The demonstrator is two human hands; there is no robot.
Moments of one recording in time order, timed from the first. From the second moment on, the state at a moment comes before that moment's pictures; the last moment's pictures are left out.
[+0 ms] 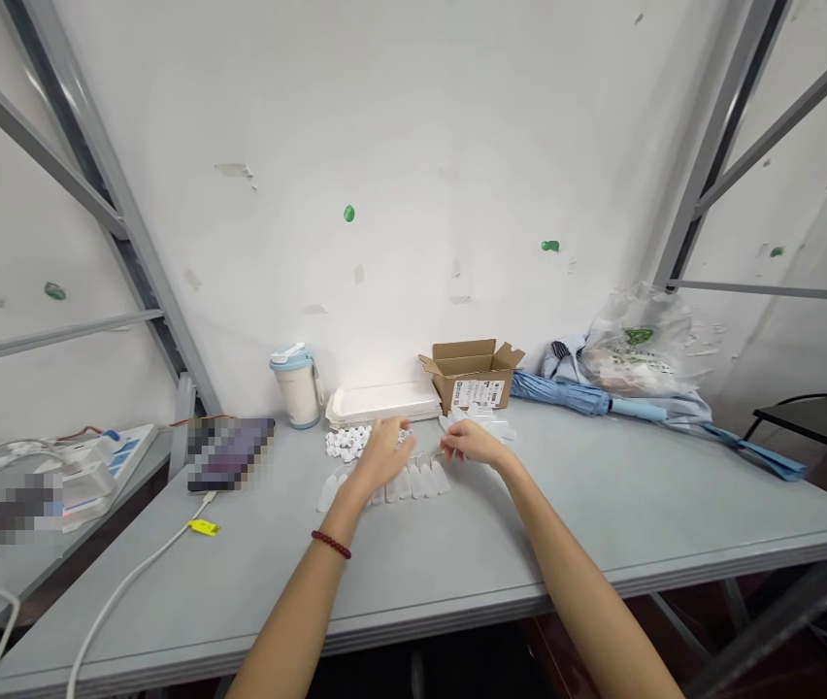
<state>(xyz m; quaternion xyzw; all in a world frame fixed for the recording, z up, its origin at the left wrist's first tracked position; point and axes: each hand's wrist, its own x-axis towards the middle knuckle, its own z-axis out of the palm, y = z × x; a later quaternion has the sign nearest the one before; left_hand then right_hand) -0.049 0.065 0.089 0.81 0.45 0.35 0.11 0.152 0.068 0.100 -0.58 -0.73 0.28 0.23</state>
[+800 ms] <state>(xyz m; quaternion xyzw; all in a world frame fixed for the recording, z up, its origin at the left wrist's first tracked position) -0.056 0.092 0.091 0.71 0.47 0.52 0.02 0.136 0.085 0.068 -0.66 -0.74 -0.04 0.12</state>
